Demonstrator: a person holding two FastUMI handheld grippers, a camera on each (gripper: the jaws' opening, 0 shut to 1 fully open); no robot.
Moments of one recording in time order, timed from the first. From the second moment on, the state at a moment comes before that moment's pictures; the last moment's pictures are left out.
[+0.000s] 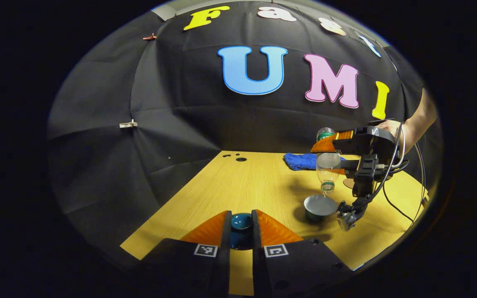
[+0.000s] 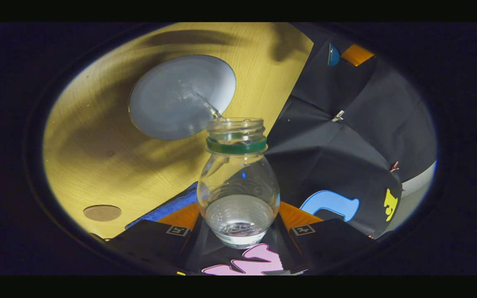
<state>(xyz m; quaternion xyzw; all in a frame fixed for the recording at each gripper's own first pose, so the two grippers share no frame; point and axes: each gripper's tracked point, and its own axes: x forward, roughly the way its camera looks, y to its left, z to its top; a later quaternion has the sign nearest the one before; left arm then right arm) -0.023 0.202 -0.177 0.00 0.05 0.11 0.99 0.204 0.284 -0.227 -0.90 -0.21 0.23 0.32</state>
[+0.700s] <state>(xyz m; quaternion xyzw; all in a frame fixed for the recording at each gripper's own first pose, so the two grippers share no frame) -0.022 0.184 -0.125 -0.01 0.05 0.14 0.99 0.203 0.210 -0.196 -0.72 0.01 0.21 0.65</state>
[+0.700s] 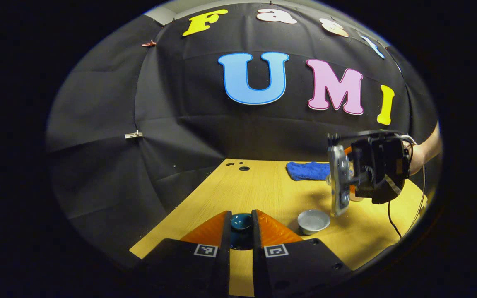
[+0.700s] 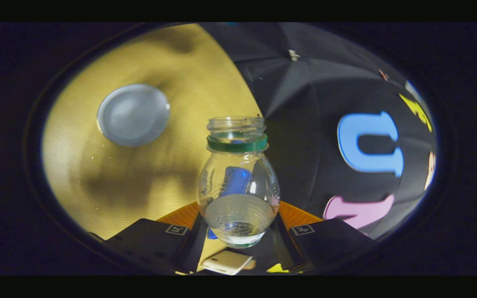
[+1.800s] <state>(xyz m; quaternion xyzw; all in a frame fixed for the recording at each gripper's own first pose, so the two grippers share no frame) 0.059 0.119 -0.112 -0.07 0.02 0.17 0.98 0.268 0.077 -0.189 -0.11 0.10 0.22 0.97</state>
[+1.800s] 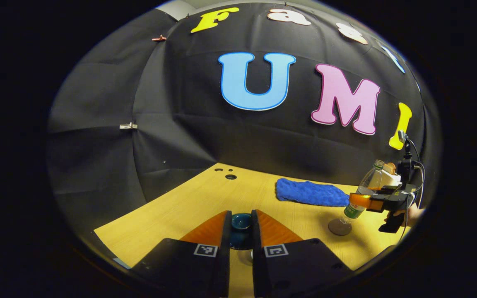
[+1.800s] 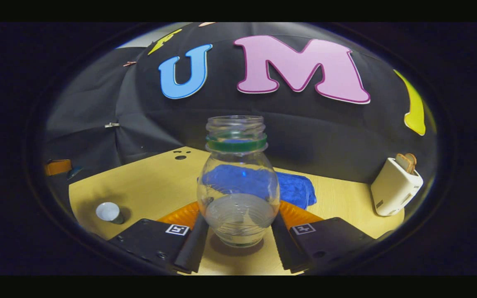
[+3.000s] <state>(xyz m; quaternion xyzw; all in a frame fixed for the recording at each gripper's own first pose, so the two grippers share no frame) 0.081 0.090 -0.130 -0.06 0.03 0.14 0.99 0.233 0.057 -0.204 -0.12 0.10 0.18 0.97</state>
